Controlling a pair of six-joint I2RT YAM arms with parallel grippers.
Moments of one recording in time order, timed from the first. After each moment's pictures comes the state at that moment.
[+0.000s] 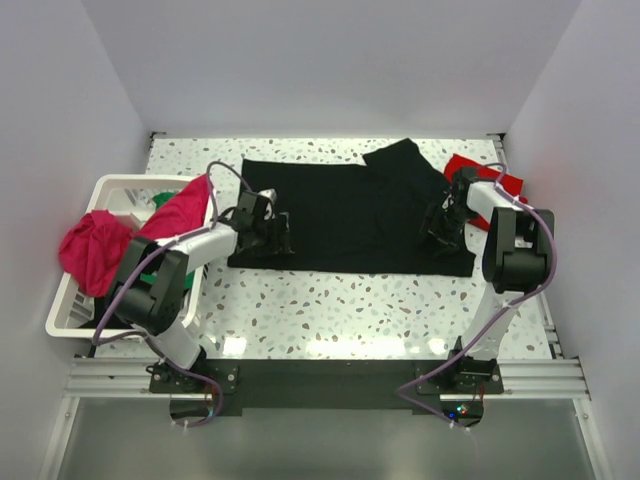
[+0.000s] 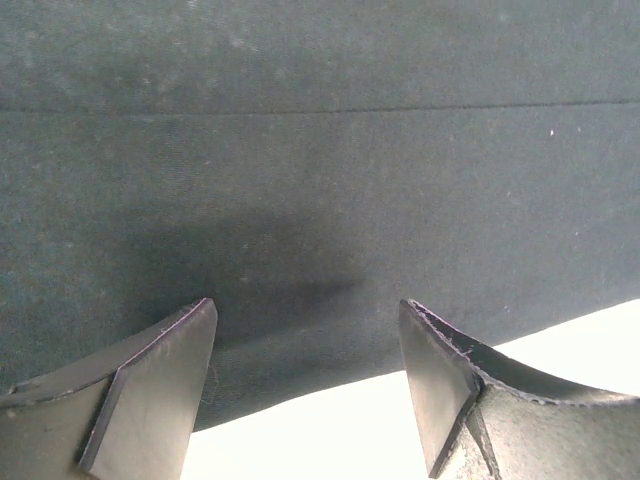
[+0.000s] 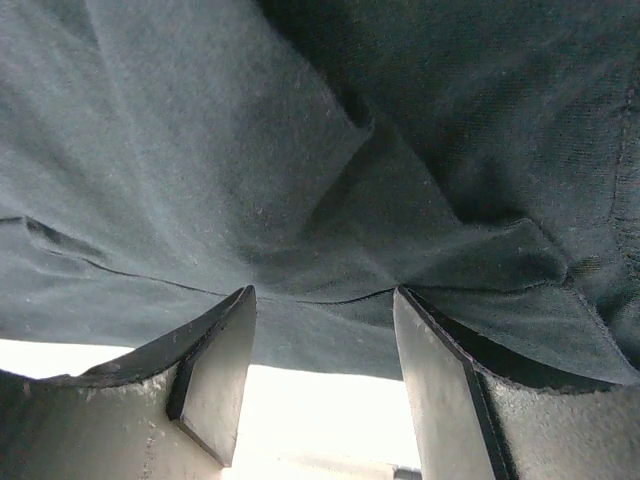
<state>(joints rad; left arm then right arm) -0.39 1.67 0.92 -0.22 0.12 -0.48 -0.07 1.94 1.32 -0.85 -0.23 0.35</state>
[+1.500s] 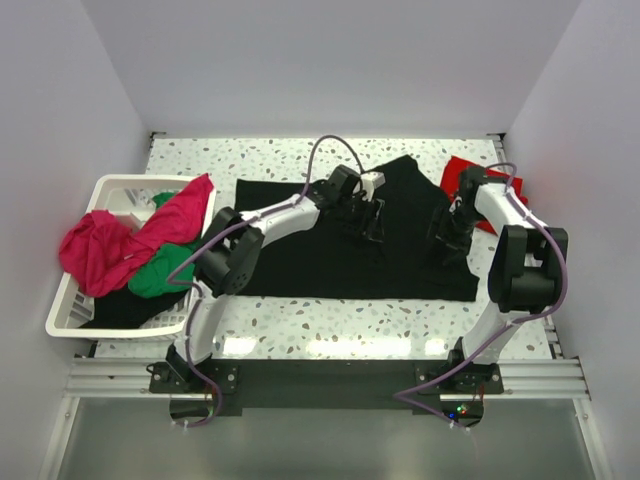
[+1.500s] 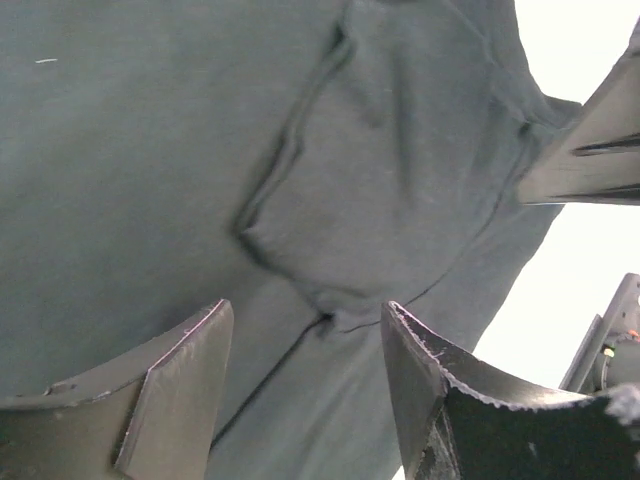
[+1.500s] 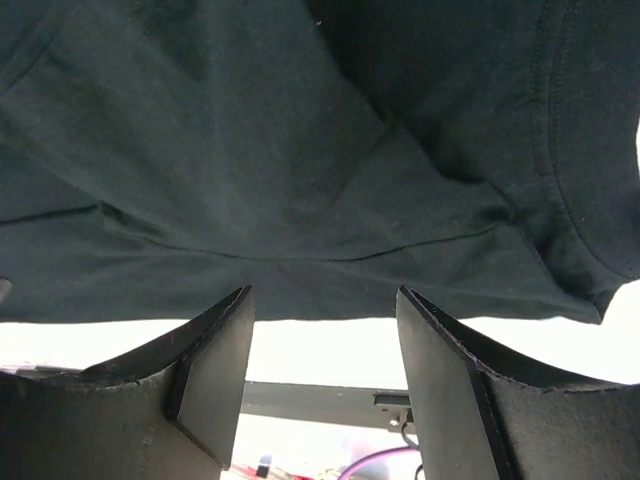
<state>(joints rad) -0.71 2.18 1.66 -0.25 0.42 -0.36 -0.07 1.78 1.30 -1.04 -0.18 0.33</state>
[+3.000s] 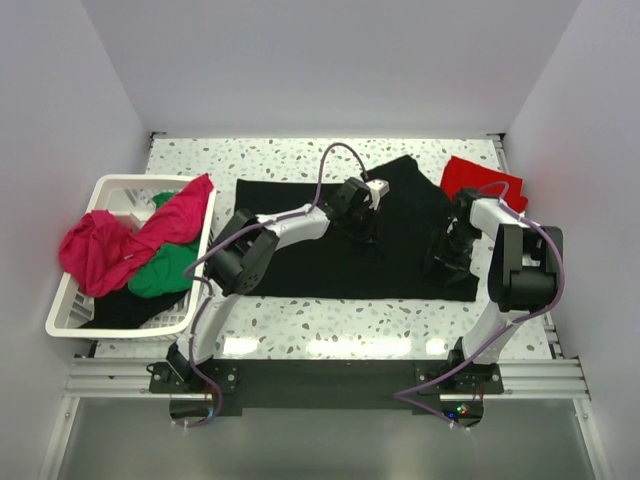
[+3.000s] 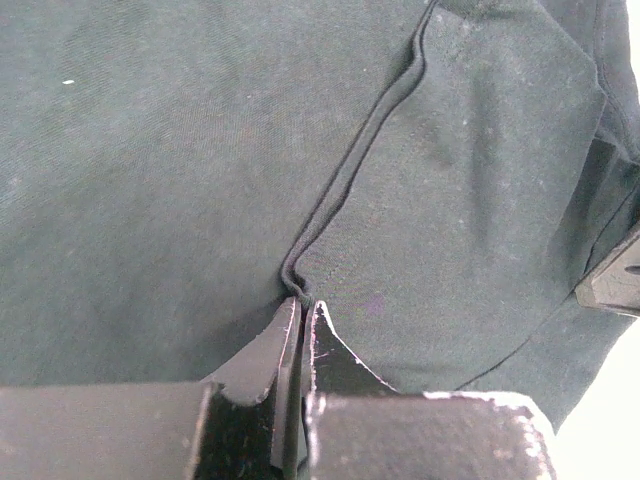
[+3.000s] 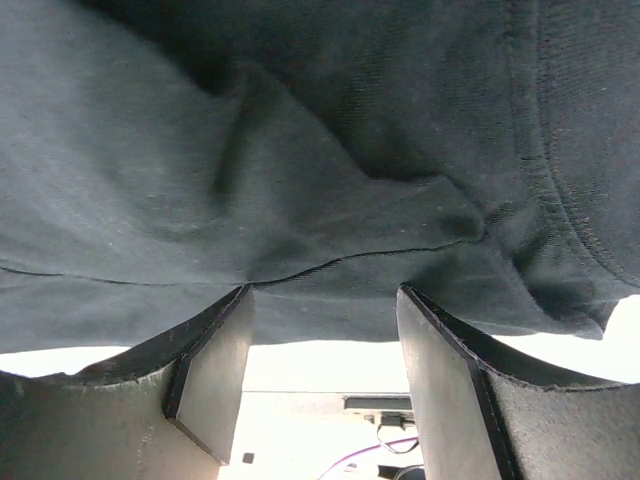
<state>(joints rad) -0.76 2.30 1.68 -0.15 0.27 -0.35 -0.07 1.78 1.11 -0.96 -0.12 0.33</state>
